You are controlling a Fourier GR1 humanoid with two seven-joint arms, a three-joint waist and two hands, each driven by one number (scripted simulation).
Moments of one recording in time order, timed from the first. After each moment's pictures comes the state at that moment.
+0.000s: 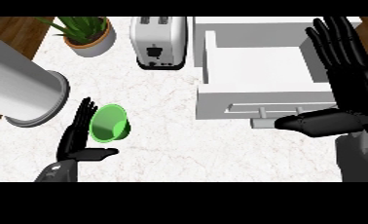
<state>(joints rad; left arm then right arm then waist) -0.38 0.24 0.26 -0.29 -0.01 -0.24 -0.94 -0.30 -0.19 -0.12 -1.84 -0.12 0.17 0.12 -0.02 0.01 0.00</state>
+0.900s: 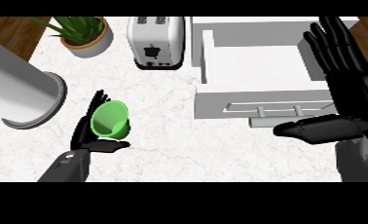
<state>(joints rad) -0.49 0.20 0.27 -0.17 -0.03 -0.25 -0.98 -0.27 -0.19 -0.11 -1.87 -0.11 0.18 0.13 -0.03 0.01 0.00</state>
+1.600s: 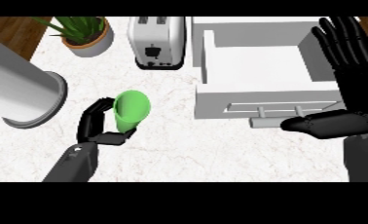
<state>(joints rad) -0.49 0.15 0.29 -0.28 -0.02 -0.14 -1.10 -0.30 -0.21 -0.14 -1.86 -0.13 0.19 0.14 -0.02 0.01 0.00</state>
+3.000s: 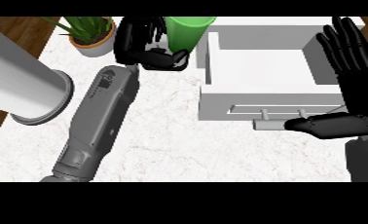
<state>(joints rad) -0.87 0.01 0.13 -0.80 0.09 -0.01 -0.59 -0.25 -0.22 -0.16 -1.83 -0.11 0.19 0.09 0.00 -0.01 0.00</state>
